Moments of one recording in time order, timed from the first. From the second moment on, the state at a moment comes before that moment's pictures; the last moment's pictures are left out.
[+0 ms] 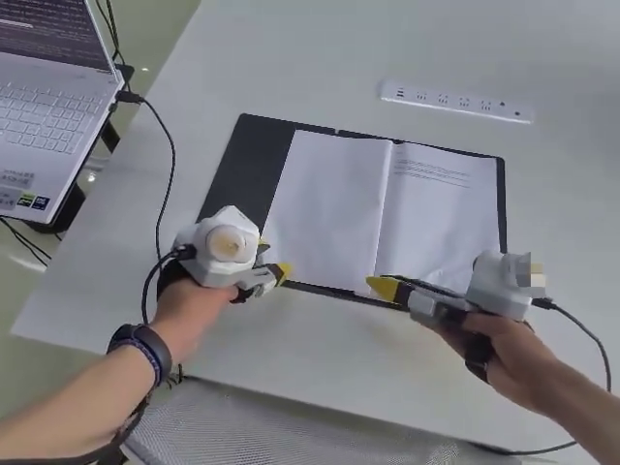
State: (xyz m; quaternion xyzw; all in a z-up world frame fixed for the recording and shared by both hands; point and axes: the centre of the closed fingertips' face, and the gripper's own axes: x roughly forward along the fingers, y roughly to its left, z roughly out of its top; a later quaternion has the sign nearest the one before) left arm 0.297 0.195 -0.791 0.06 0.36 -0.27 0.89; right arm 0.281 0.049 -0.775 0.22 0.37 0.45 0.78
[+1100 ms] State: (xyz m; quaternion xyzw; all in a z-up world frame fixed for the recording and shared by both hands) left arm 0.270 0.213 -0.713 0.04 0.31 -0.28 0.91; right arm 0.270 -0.098 -0.702 0.12 0.29 0.33 0.89
